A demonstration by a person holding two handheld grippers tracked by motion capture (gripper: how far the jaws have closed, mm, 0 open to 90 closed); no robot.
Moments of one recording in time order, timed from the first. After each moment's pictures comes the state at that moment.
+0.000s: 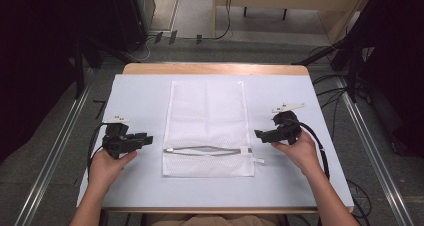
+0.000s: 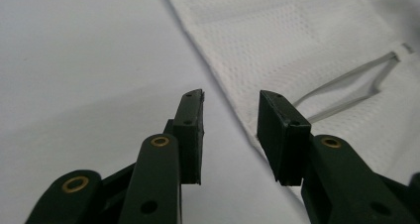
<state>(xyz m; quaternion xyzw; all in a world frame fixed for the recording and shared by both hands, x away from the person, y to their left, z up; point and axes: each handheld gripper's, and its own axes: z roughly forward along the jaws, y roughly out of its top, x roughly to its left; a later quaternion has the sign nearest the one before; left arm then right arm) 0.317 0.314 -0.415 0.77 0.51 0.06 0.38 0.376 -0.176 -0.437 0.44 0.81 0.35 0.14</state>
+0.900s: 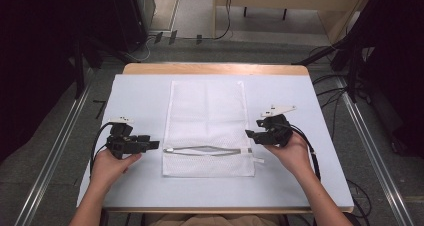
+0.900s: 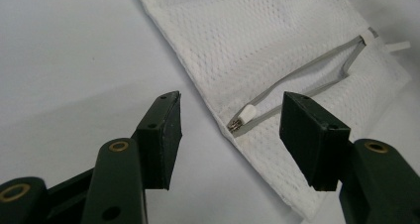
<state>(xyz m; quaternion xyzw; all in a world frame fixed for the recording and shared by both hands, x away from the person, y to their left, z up) 0.320 0.308 -0.421 0.78 0.50 0.01 0.37 0.356 -0.144 -0.417 0.39 0.83 0.38 0.13</state>
